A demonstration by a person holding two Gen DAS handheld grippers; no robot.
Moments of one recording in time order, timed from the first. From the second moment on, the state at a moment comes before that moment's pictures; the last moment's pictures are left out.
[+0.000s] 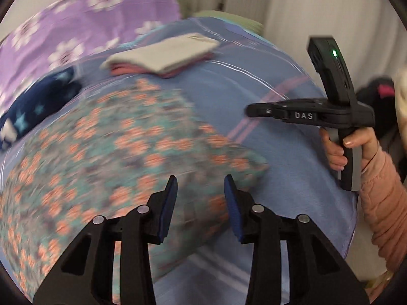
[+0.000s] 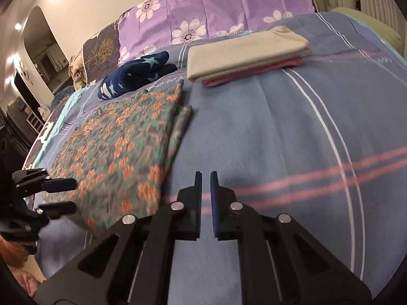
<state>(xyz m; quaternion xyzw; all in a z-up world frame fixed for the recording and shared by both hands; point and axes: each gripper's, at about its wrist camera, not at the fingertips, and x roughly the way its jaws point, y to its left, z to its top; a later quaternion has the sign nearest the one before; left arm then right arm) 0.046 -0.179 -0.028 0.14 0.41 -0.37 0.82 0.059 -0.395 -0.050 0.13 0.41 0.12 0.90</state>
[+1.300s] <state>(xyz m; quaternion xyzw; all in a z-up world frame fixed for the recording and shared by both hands) 0.057 -0.212 -0.063 0.04 0.49 -0.30 0.82 0.179 -0.356 -0.070 0.13 0.48 0.20 0.84</state>
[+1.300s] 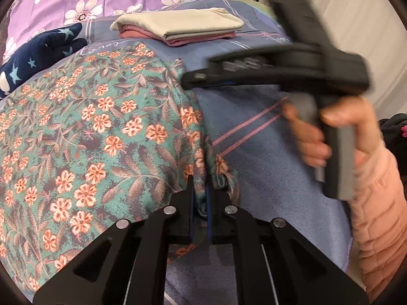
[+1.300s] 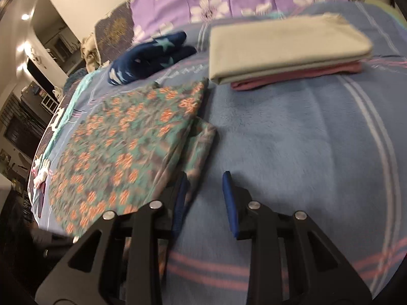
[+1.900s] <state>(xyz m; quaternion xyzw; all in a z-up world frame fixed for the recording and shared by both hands) 0.065 -0.230 -0.072 0.03 0.47 -0.40 0.79 0.176 -0.370 -0.067 0.16 0.43 0.15 0.88</state>
